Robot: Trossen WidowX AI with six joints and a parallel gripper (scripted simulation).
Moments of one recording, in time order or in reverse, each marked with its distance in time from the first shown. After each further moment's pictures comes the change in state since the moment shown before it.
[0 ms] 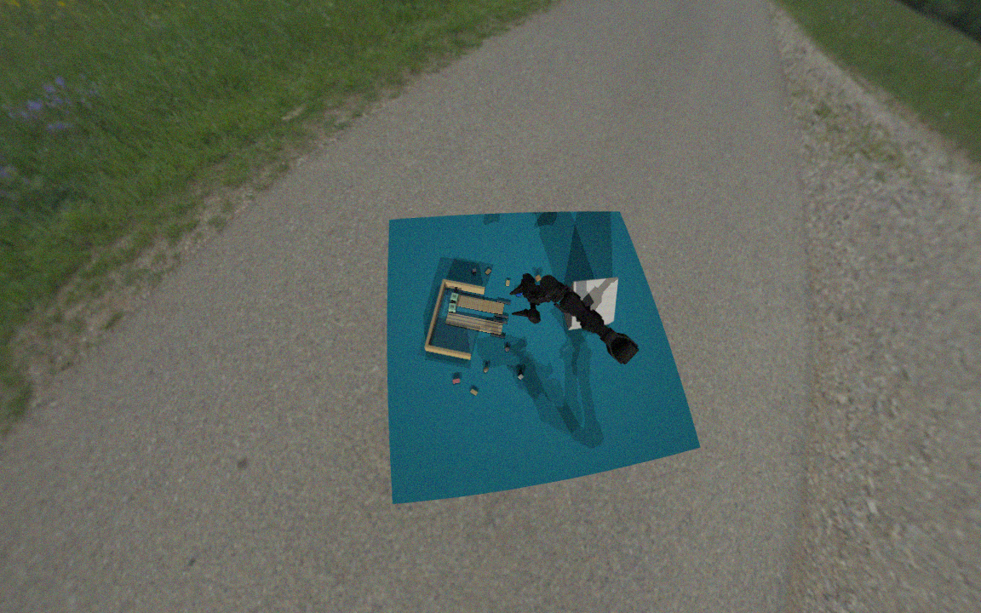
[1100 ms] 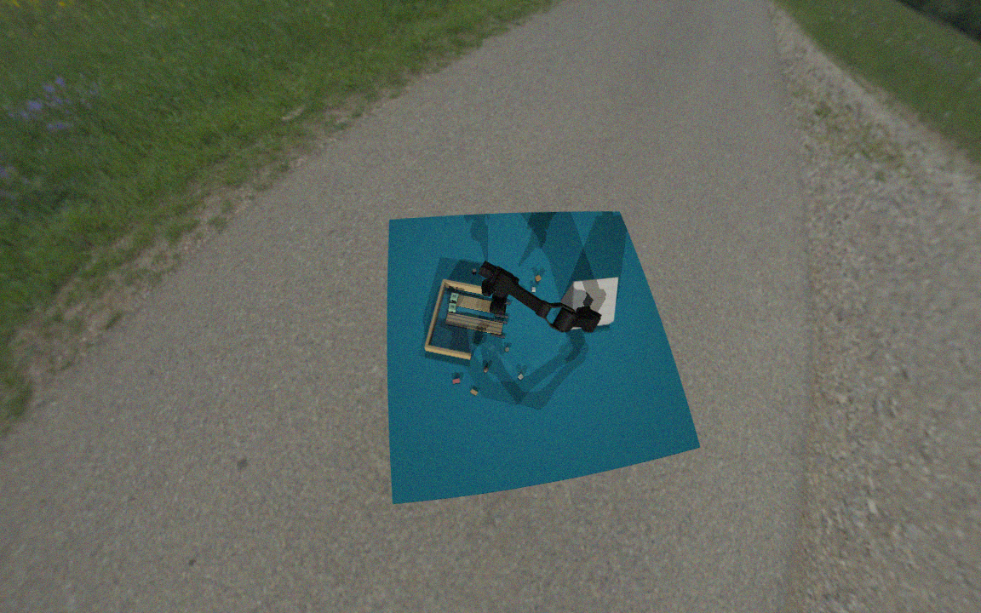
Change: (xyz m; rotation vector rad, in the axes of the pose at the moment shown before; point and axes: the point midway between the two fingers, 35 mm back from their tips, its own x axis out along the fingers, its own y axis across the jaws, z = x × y) arm 0.109 -0.067 -0.051 0.224 0.897 -0.112
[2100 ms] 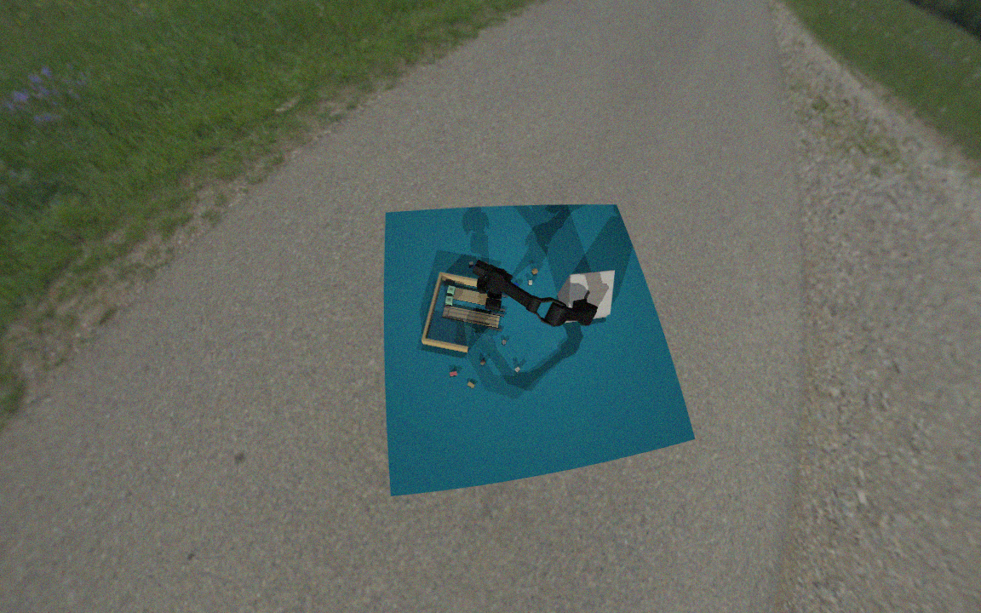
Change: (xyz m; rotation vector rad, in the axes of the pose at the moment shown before) arm 0.041 -0.004 -0.002 -0.009 0.046 -0.010
